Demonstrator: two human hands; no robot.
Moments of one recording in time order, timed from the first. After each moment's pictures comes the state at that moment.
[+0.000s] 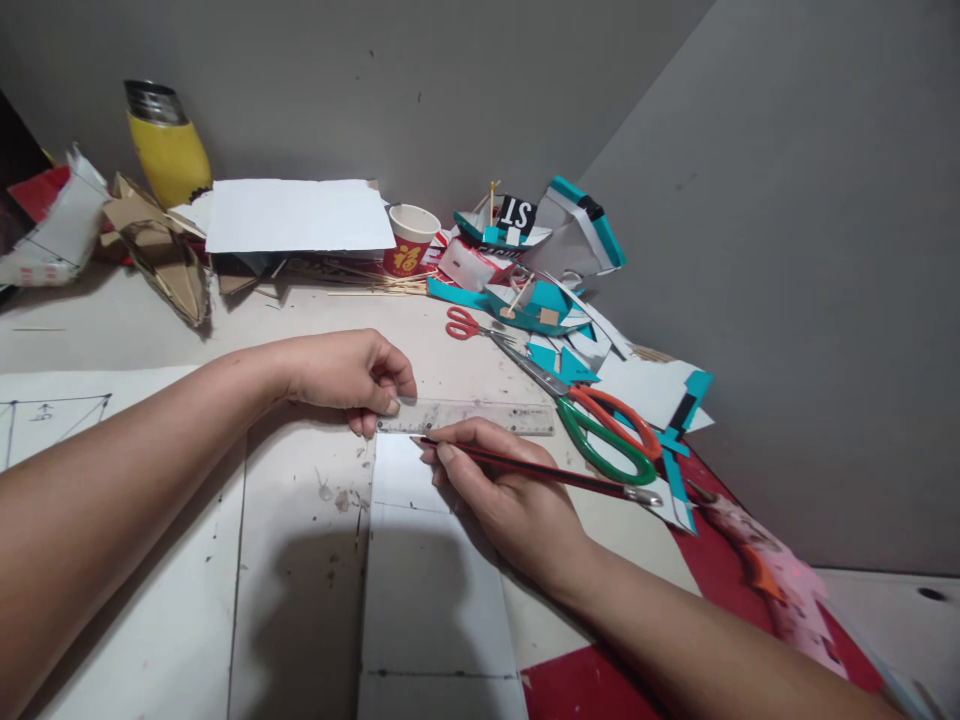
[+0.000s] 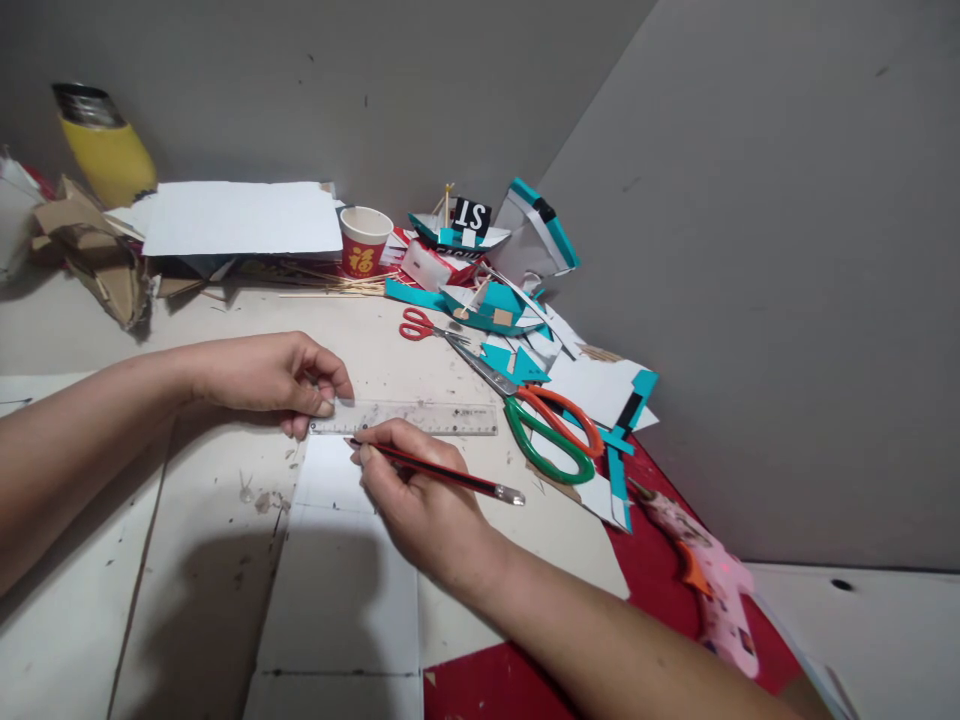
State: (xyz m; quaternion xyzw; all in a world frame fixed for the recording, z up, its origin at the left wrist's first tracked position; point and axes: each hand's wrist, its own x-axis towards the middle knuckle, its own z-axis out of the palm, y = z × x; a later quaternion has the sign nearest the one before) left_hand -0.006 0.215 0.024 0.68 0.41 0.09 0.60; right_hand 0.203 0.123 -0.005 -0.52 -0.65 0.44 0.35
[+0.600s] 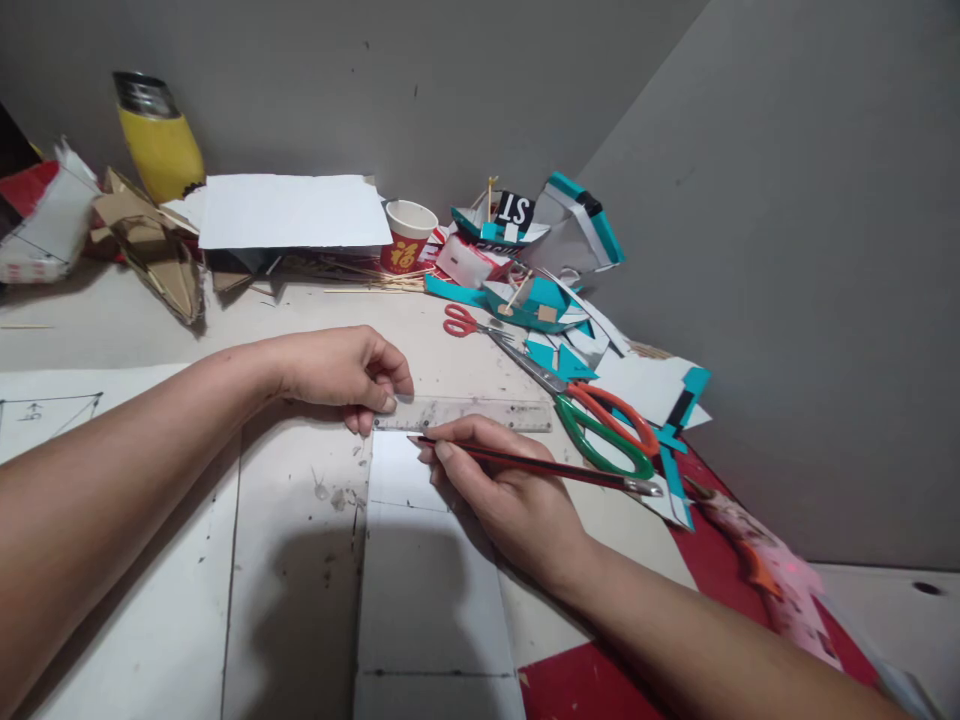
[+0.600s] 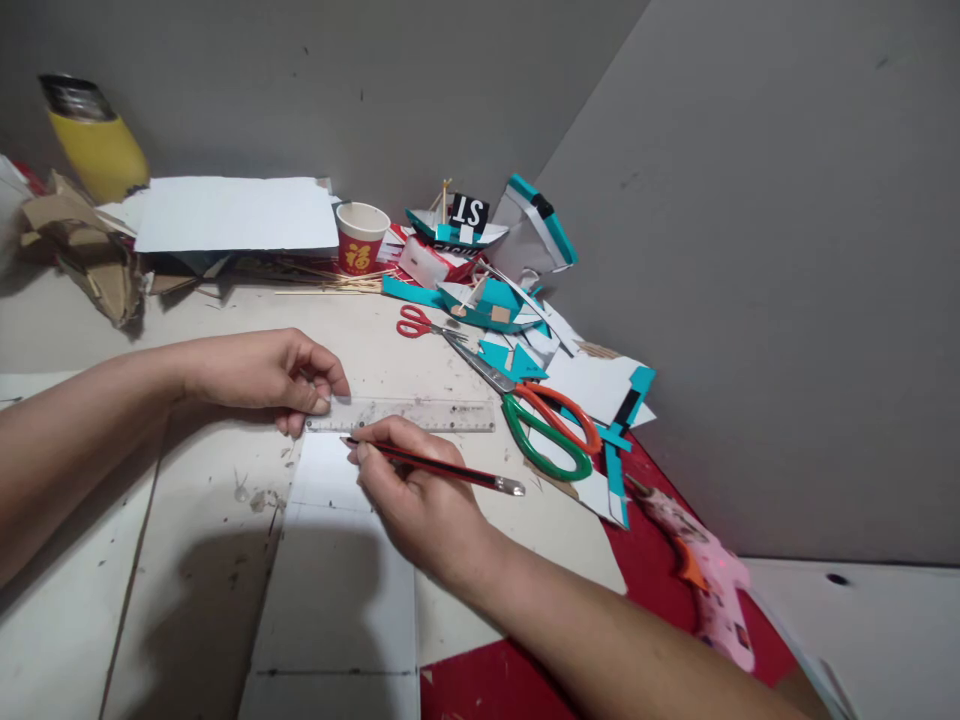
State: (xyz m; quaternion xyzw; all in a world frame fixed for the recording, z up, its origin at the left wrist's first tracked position) left_hand -0.007 0.214 0.024 0.66 0.41 0.10 0.62; right_hand 0.202 0.123 -0.005 -0.51 -0.63 0.46 0.36
